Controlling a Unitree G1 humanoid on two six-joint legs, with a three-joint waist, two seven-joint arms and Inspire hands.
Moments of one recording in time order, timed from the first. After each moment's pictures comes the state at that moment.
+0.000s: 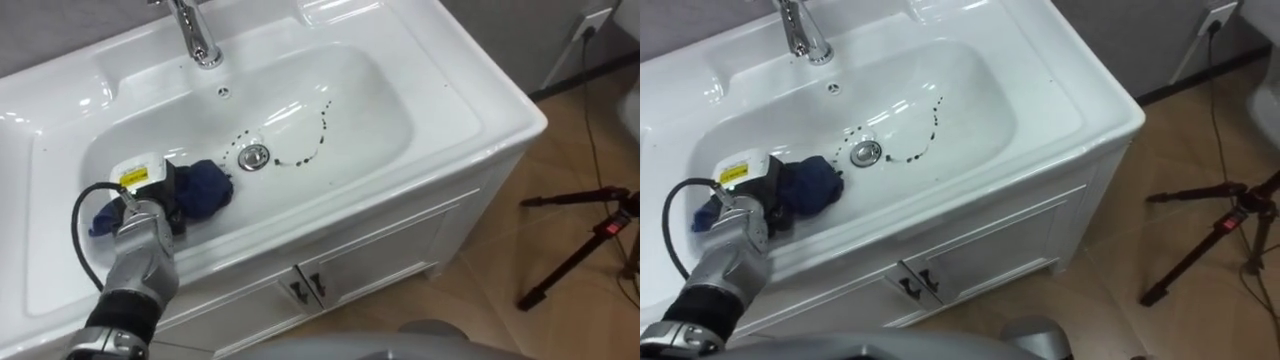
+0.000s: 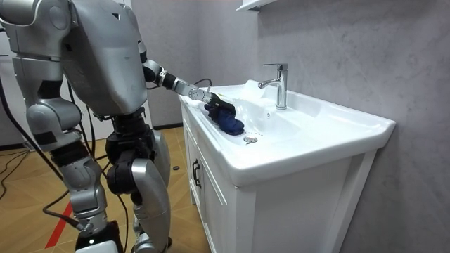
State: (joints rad) left arm -0.06 0.30 -0.17 0.57 1.00 0.37 0.04; right arm 0.20 -0.26 0.02 1.10 -0.36 0.24 -0.12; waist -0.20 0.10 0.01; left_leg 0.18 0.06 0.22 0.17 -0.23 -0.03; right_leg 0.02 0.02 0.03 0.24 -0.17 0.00
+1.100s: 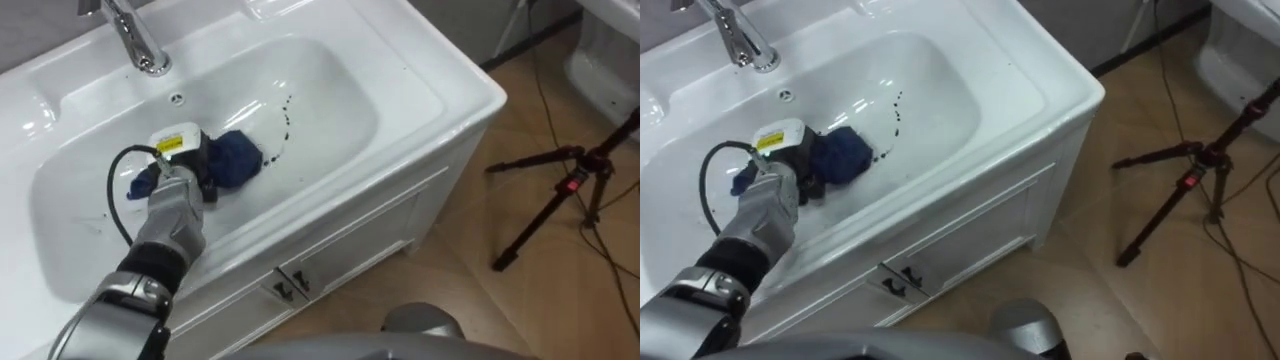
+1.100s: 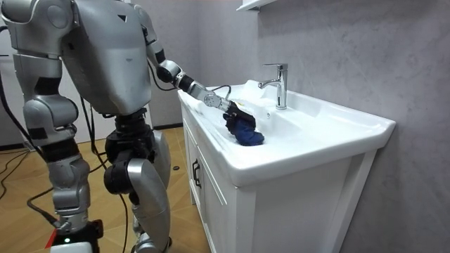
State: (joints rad) left arm -0.32 0.26 -0.27 0.75 0.83 0.31 0.11; right arm 0.17 -0.27 0.05 1.17 -0.32 0.21 -0.12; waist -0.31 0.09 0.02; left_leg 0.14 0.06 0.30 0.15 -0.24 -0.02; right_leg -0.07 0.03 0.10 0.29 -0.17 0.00
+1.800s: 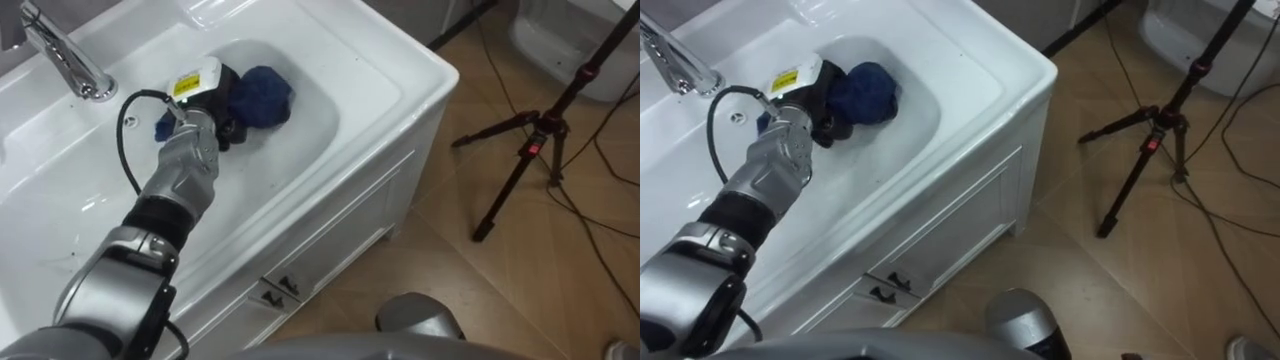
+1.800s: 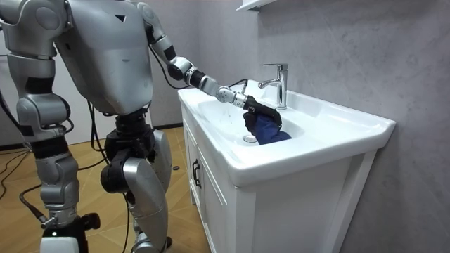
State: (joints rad) left arm -0.46 0.26 -0.30 0.72 0.71 0.20 0.15; right arm 0.18 -0.26 0.02 1.19 -0.32 0.16 -0.08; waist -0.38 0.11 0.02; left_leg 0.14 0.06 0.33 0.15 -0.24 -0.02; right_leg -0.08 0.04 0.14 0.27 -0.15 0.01
